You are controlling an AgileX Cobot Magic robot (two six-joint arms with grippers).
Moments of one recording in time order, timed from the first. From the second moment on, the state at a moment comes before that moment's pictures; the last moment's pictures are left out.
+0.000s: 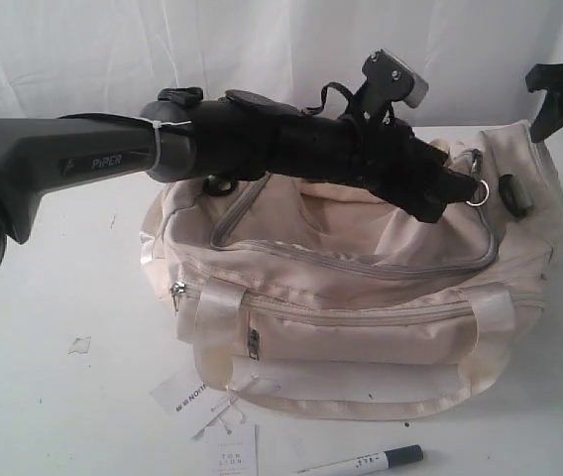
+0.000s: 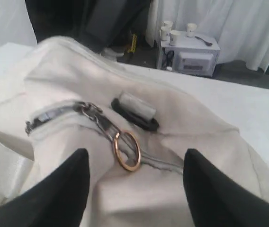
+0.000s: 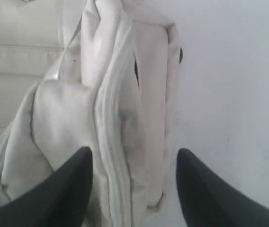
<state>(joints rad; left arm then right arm) -0.59 2.24 -1.85 -1.52 0.63 1.68 -0.19 1.96 -1.77 0.30 1.10 -0.26</state>
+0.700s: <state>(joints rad) -0.68 2.35 -1.96 -1.35 0.44 1.52 -0.19 2.02 -1.82 0.43 1.09 -0.30</state>
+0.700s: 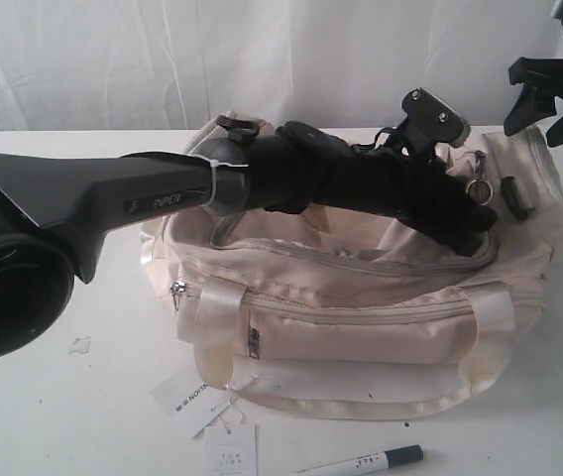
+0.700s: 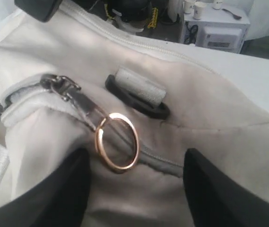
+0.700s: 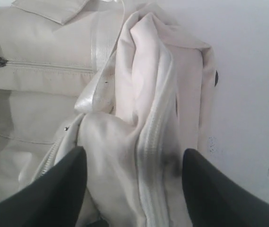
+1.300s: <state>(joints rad) -0.68 2.38 -1.99 -1.44 0.48 1.52 -0.19 2.07 -1.82 0.52 1.06 -0.32</state>
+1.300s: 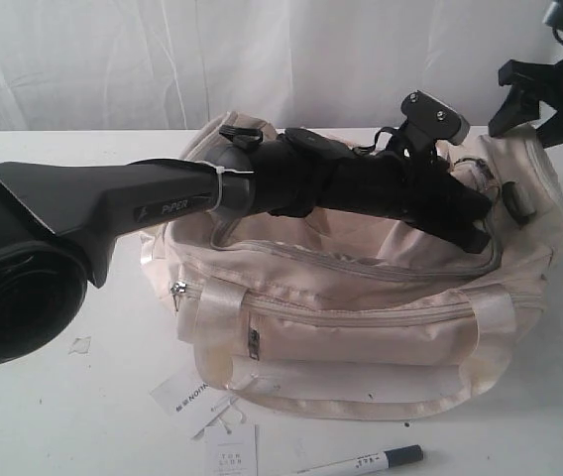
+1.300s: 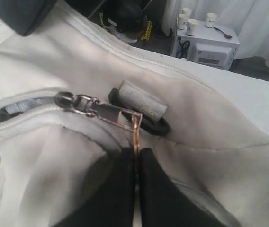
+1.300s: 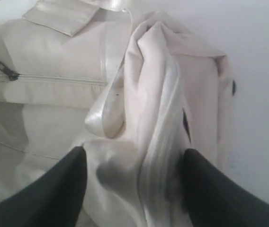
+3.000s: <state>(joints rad) -0.68 2.17 -2.00 -0.40 1.05 0.68 -0.19 2.18 -1.82 0.66 0.75 -0.49</state>
